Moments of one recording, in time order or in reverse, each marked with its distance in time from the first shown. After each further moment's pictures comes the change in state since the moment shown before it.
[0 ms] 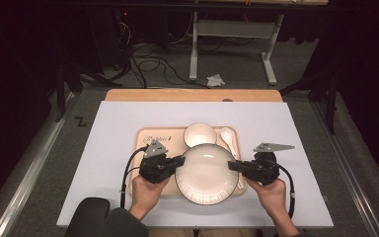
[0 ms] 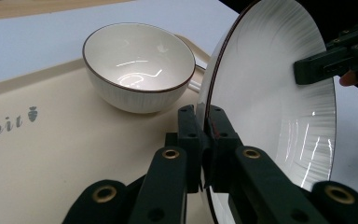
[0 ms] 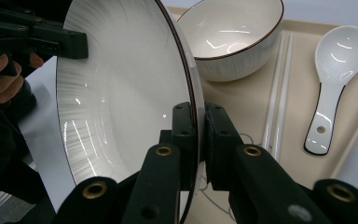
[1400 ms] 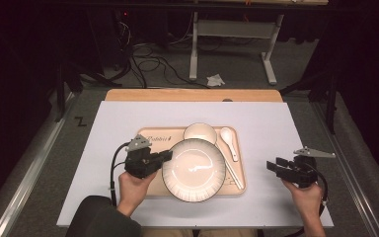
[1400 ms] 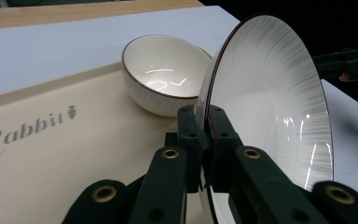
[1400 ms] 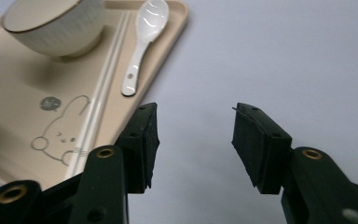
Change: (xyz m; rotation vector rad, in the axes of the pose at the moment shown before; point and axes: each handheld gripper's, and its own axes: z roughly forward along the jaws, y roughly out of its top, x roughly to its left) left arm 0.027 0.003 -0.029 -0.028 0.023 -0.064; right arm -0.085 -0.044 -0.058 -0.023 -0.318 0.105
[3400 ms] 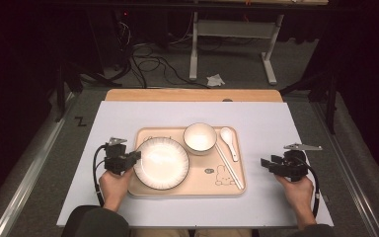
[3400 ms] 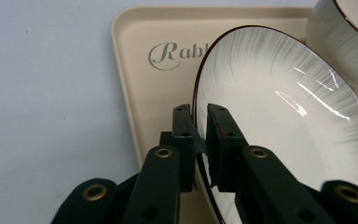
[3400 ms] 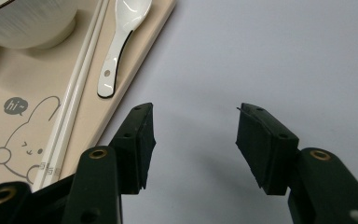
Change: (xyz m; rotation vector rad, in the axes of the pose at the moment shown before) left arm 0.083 -0.038 0.003 0.127 0.343 -0.231; right arm -0.004 0.007 0.031 0.067 -0.031 0.002
